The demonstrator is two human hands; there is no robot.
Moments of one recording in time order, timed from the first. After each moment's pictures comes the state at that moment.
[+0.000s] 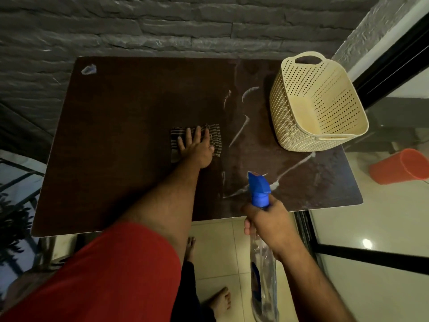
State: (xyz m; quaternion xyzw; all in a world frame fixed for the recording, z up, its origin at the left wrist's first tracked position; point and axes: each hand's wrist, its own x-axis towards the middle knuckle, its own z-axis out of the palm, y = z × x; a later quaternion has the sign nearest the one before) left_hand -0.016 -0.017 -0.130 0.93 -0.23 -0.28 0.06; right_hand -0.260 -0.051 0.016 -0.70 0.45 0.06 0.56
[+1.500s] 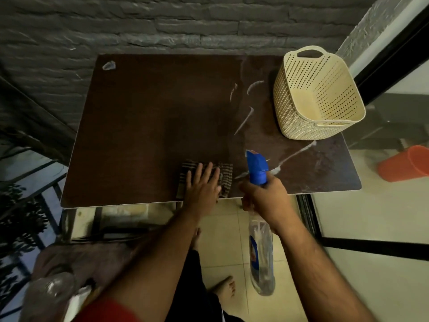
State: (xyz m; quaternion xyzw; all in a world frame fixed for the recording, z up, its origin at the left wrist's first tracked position) left_hand -0.168 0.085 -0.141 0.93 -0.33 -0.15 0.05; right_hand -0.272 -0.030 0.043 -0.71 0.40 0.02 0.58
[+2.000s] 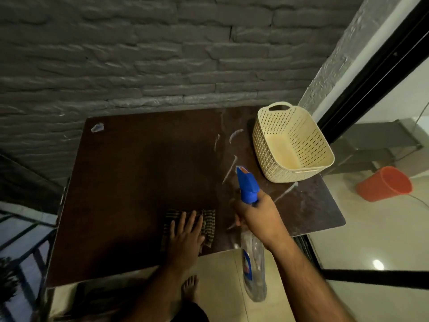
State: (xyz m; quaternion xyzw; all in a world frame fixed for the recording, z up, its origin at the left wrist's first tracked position) left_hand -0.129 0.105 -0.134 0.91 -0.36 -0.19 0.04; right_hand -0.211 -0.065 0.075 -0.73 0.35 -0.05 0.59
